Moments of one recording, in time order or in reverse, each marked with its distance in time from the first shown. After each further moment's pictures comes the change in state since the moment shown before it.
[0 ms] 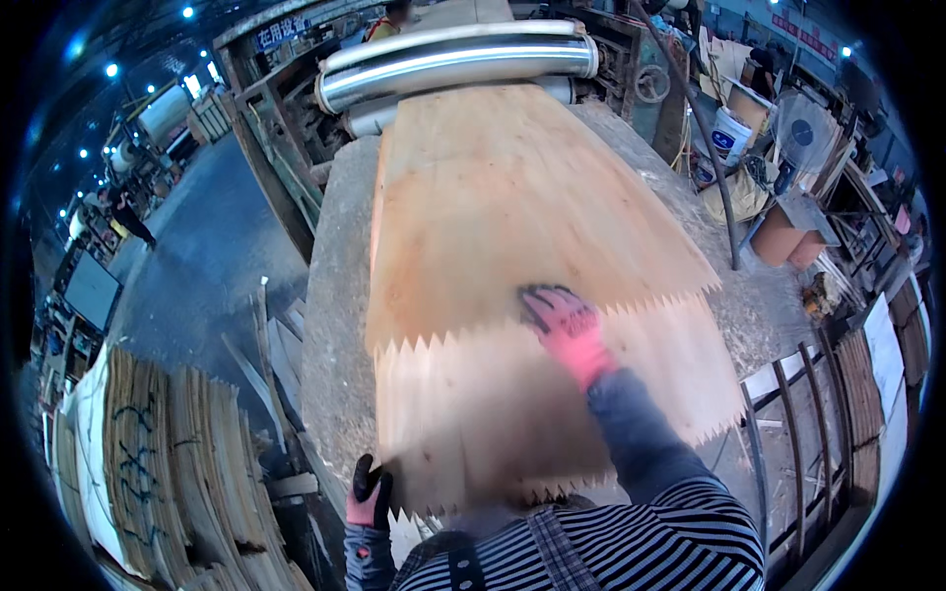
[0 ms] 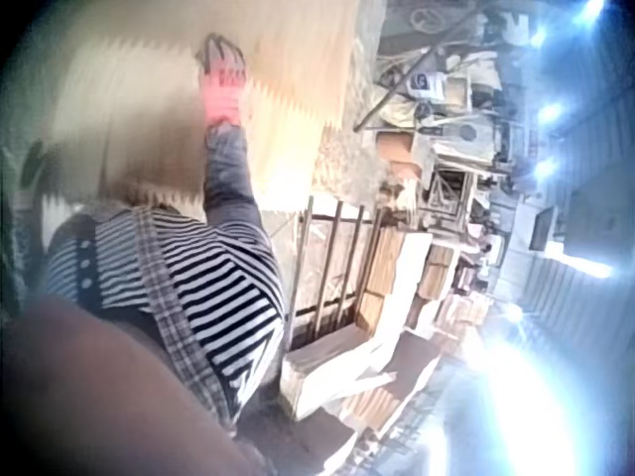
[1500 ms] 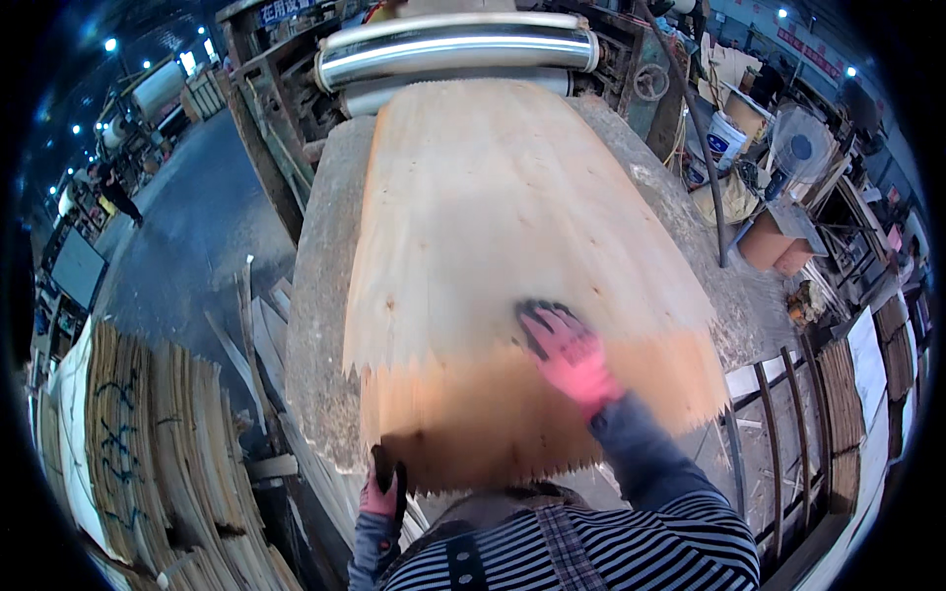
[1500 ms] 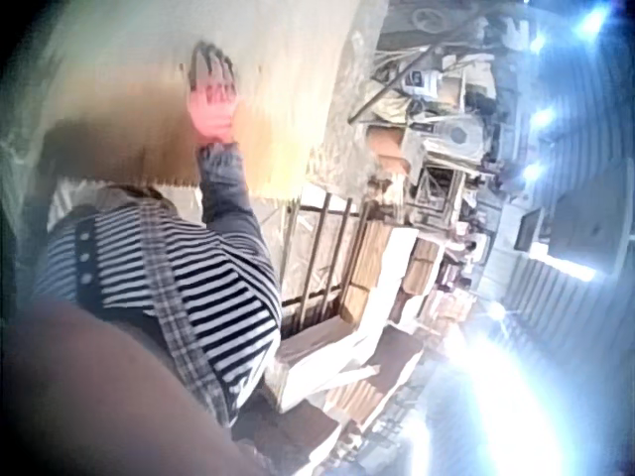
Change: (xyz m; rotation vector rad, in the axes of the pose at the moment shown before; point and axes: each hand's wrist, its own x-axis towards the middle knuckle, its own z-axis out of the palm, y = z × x) left_hand -0.019 -0.021 0.029 0.478 -0.125 0.055; right_hand -0.043 -0.040 -0.051 -0.119 0.019 -0.081
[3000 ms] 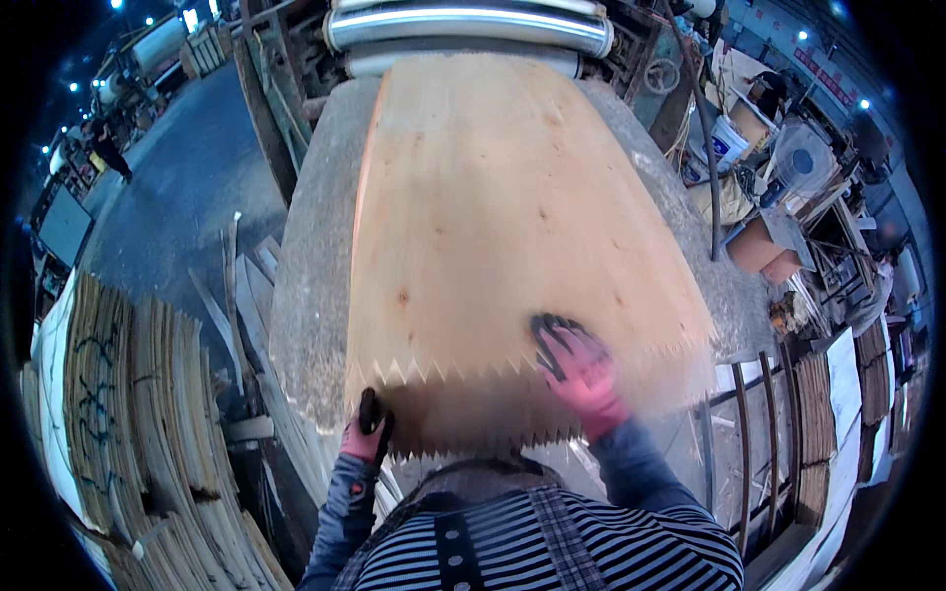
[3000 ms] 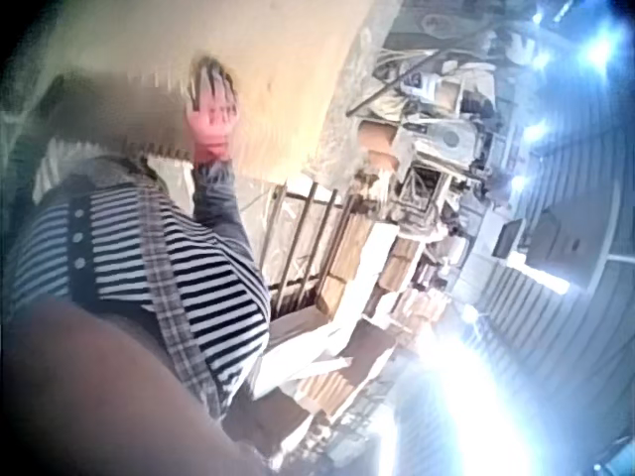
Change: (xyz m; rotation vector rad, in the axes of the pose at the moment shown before) left_hand 0.035 -0.023 0.011 -0.057 -0.007 0.055; right_hand -0.060 -0.011 -0.026 0.042 -0.057 0.008
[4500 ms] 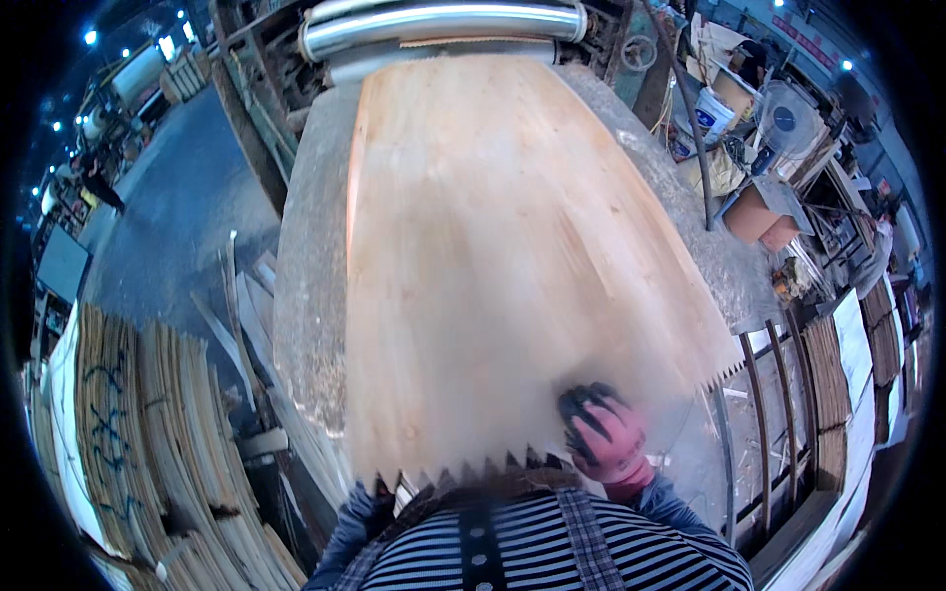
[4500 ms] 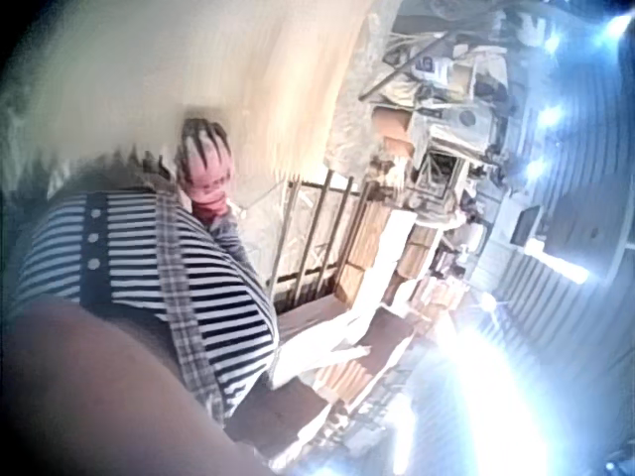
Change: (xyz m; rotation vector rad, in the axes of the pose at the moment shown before) left_hand -0.005 0.035 -0.008 -0.693 -0.286 -0.168; right_hand -0.089 -0.039 -0.052 0.103 0.054 -0.121
